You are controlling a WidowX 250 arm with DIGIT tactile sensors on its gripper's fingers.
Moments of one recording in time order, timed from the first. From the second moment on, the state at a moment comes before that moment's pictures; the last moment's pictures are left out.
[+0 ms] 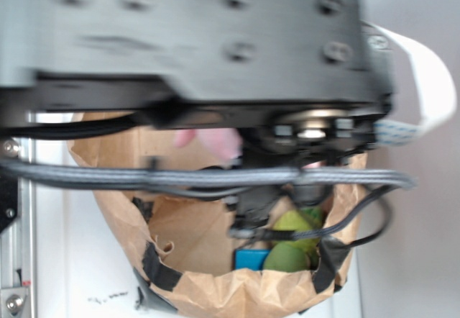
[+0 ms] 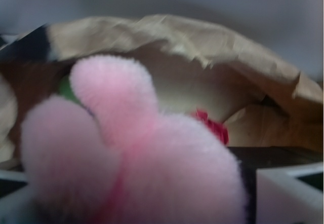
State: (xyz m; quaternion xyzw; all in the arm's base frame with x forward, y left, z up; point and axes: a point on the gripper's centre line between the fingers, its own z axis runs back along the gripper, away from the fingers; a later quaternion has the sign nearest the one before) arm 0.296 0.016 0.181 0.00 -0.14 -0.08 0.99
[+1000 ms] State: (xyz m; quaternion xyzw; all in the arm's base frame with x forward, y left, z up) arm 0.267 0.029 0.190 -0.03 -0.16 -0.03 0.99
